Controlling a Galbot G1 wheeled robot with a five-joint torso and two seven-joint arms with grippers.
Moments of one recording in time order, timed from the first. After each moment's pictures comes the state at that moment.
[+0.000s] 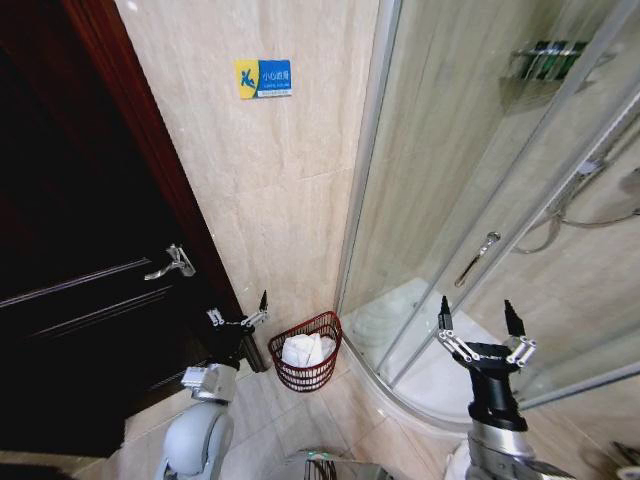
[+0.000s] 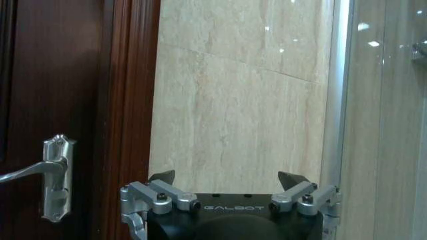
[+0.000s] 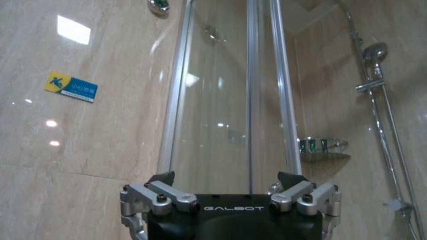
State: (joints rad) left arm 1.67 -1.51 -0.55 -2.28 -0.12 -0.04 0.01; right arm -1.93 1.45 0.64 2.39 0.07 0.59 0.10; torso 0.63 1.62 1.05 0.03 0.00
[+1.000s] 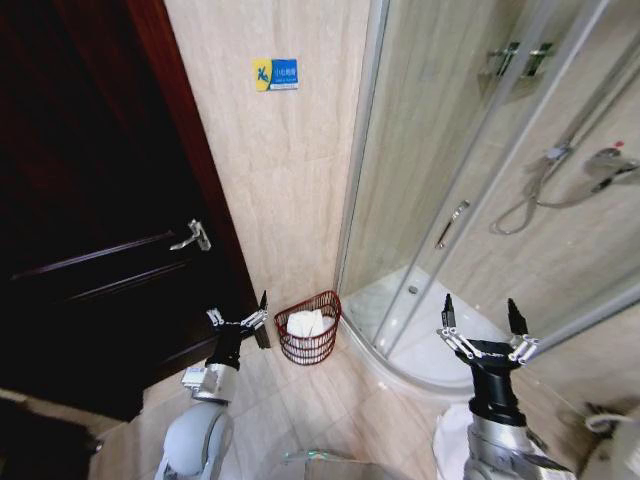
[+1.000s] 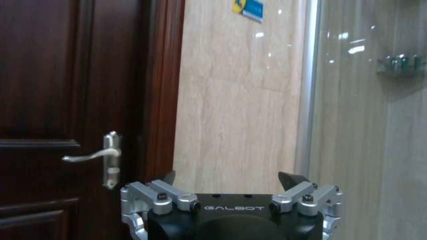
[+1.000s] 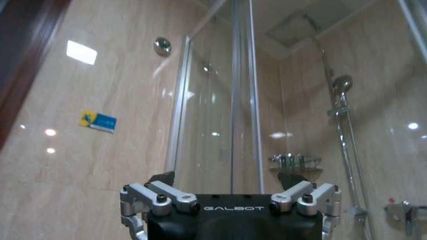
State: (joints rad) left arm 1.67 -1.51 -0.55 -2.28 -0.12 -0.04 0.01; right arm -1.89 1.45 0.64 2.37 0.08 0.59 0.11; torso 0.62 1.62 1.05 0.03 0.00
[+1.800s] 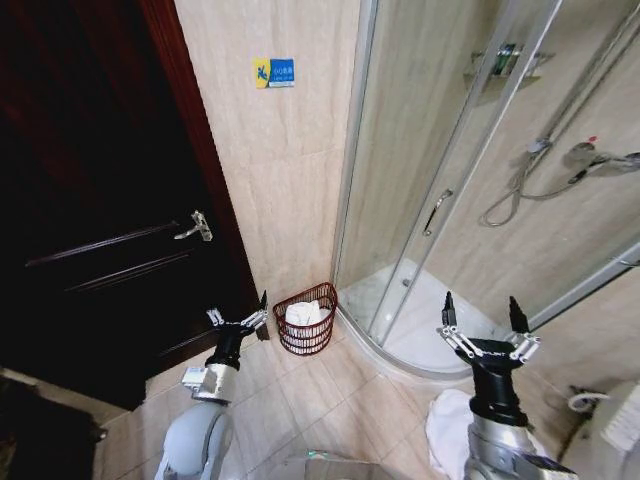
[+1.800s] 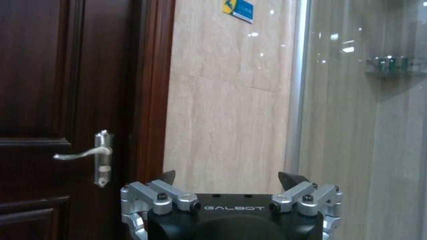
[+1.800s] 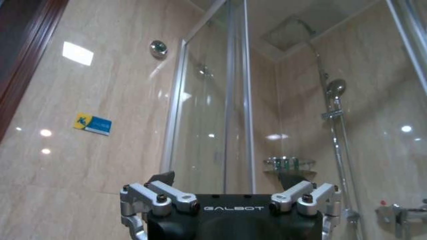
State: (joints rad) left arm 1.67 -1.51 -0.55 -2.28 -0.12 -0.04 0.01; right arm -1.90 1.45 0.64 2.39 0.08 0.59 0.11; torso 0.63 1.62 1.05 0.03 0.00
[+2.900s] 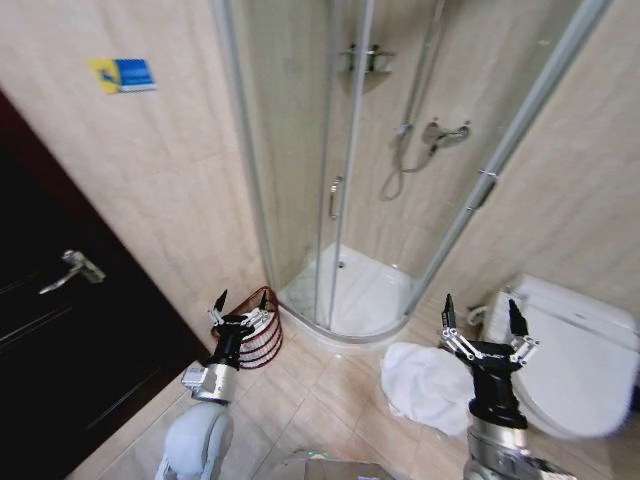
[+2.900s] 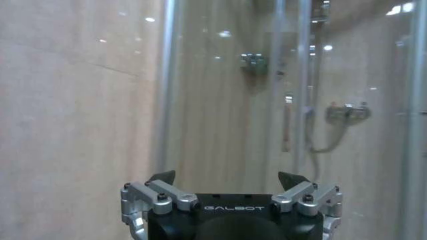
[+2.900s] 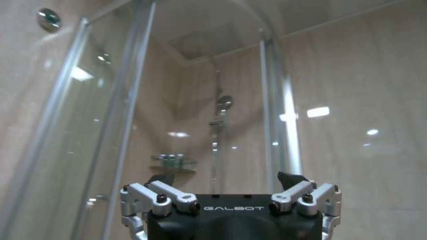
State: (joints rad) left arm 1.67 -1.51 -0.55 -2.28 -0.12 -0.04 0.01; right arm -1.91 1.47 0.64 2.38 0.08 0.60 0.10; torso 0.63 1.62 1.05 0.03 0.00
